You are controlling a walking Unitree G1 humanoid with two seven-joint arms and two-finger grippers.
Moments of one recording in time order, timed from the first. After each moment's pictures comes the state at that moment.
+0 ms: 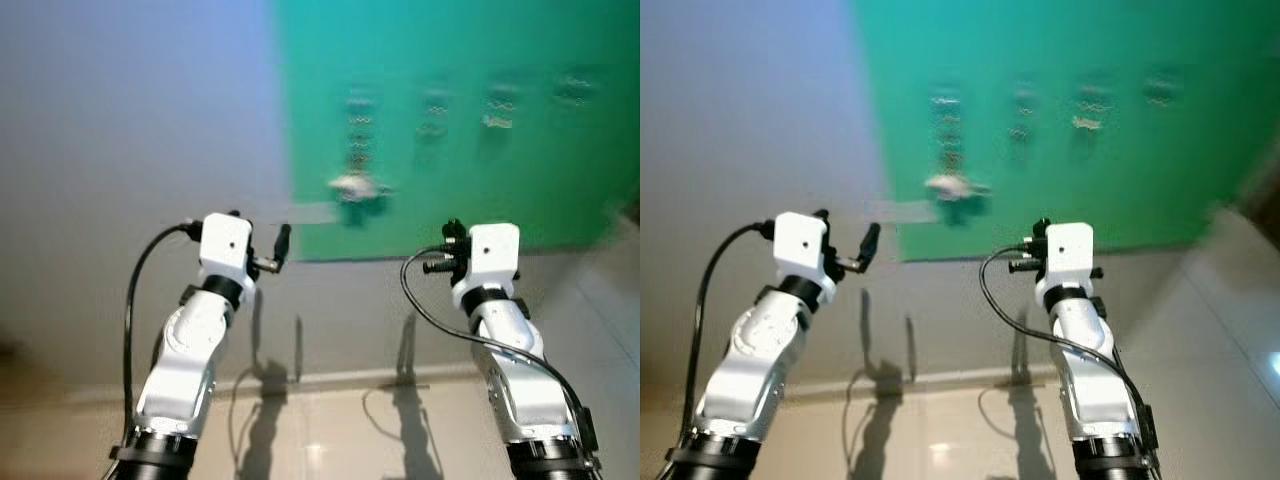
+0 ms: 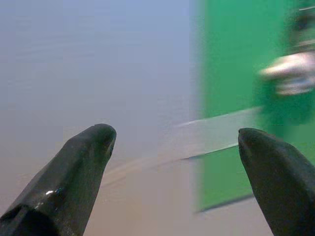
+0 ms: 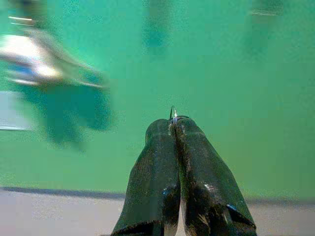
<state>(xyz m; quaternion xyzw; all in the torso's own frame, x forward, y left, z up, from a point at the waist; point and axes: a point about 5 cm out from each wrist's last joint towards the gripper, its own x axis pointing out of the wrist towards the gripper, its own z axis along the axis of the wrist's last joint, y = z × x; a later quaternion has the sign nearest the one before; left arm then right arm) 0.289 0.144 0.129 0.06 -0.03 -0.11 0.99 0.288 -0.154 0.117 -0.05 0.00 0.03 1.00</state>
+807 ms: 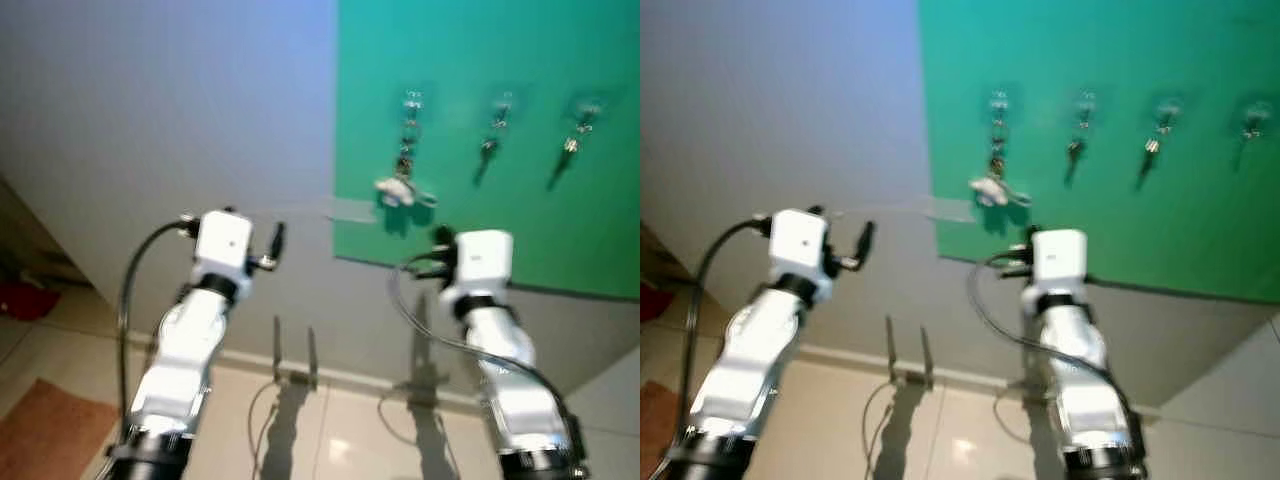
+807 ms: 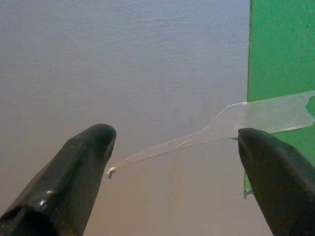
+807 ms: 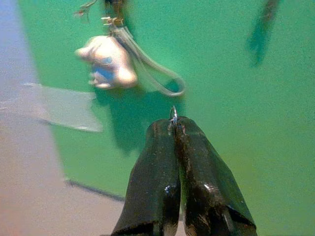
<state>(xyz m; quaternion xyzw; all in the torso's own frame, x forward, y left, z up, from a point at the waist) 0.290 0.143 0.130 0.09 -0.03 -0.10 0.99 0.280 -0.144 0.111 -0.03 0.00 0.05 1.00</state>
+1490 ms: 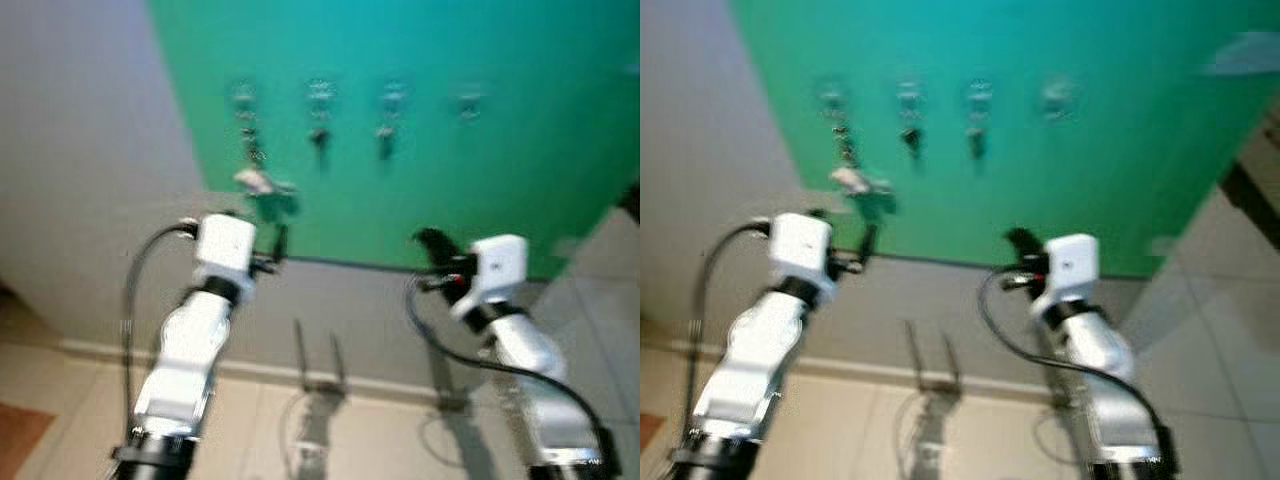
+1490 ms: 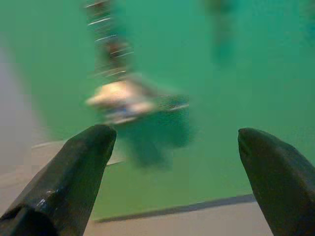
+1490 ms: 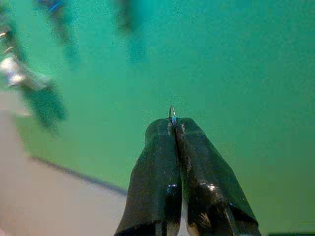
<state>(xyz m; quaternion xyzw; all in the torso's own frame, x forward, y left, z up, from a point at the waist) 0.289 0.134 0.128 0.08 -0.03 -0.12 0.99 0.270 -0.161 0.123 0.01 -0.02 0.15 0.99</state>
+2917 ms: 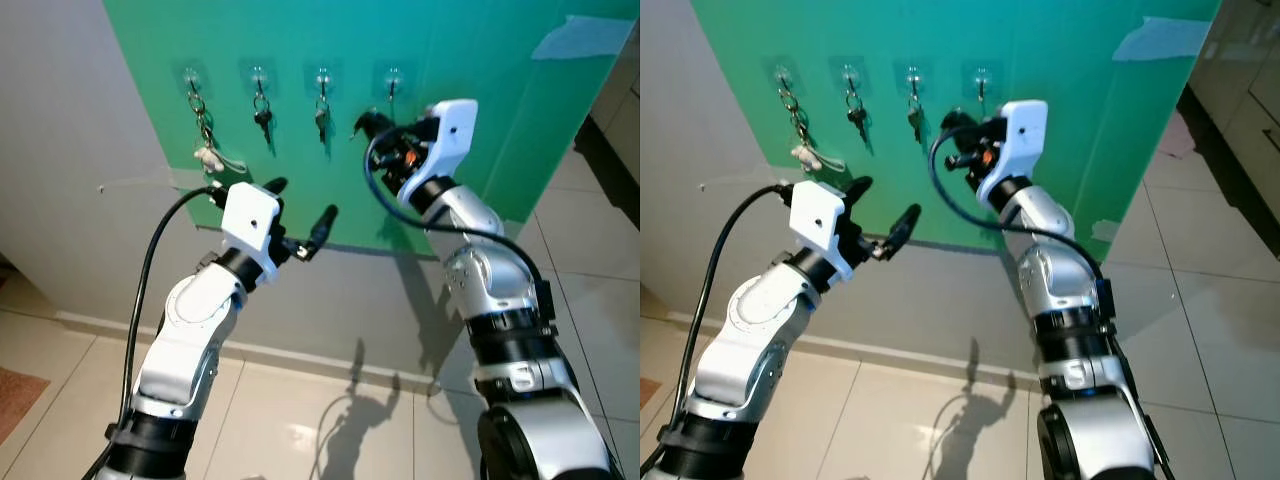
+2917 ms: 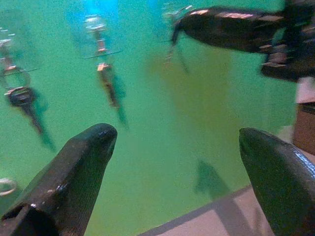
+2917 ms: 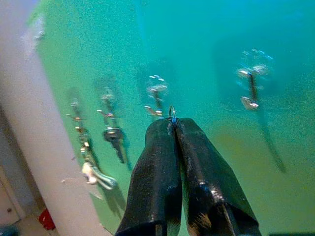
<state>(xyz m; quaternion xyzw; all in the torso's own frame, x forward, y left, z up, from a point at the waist) 0.286 0.108 0.177 0.05 -0.09 -0.29 0.95 0.363 -0.097 0.217 0.12 -0.09 0.25 0.96</state>
